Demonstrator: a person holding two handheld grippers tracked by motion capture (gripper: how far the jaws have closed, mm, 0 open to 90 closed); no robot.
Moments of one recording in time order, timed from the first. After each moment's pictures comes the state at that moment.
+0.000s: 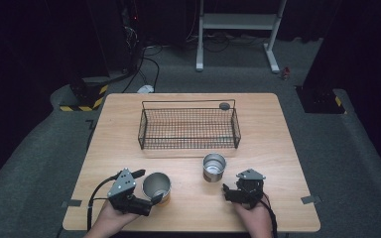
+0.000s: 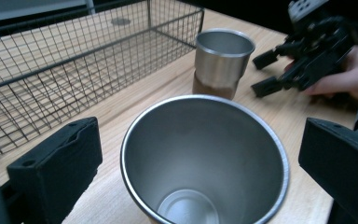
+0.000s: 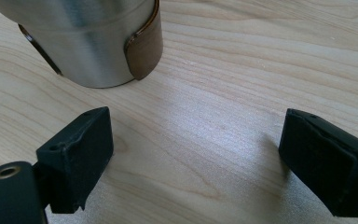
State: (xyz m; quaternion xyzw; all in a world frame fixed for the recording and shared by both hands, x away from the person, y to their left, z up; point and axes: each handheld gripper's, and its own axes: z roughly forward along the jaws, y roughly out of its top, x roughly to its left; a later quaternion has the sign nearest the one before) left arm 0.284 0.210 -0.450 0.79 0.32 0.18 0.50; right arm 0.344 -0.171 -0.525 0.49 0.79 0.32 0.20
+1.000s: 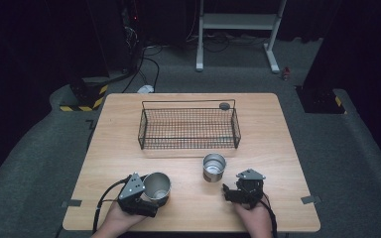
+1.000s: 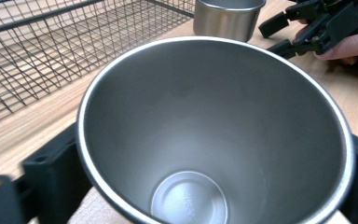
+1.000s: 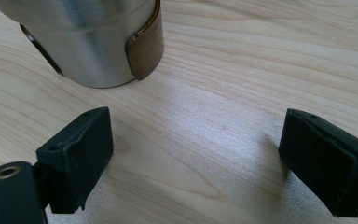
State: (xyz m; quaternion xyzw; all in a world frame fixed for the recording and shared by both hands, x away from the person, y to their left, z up) left arm 0.290 0.200 -0.482 0.80 0.31 0.17 0.48; right arm 0.343 -0.170 -0.525 0.49 0.79 0.32 0.20
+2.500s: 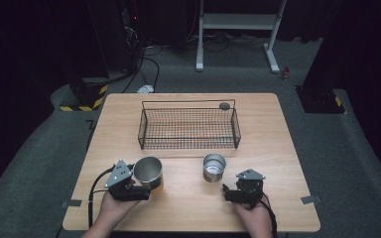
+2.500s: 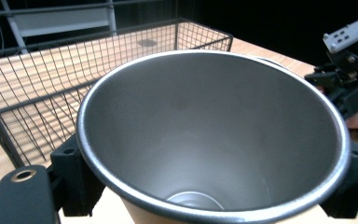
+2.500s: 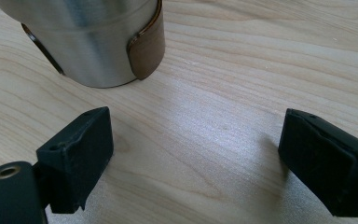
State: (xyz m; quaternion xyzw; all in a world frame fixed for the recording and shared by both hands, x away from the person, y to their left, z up) left arm 0.311 0.220 -0.453 0.75 0.34 0.21 0.53; right arm 0.343 -0.170 -0.525 0.48 0.79 0.32 0.20
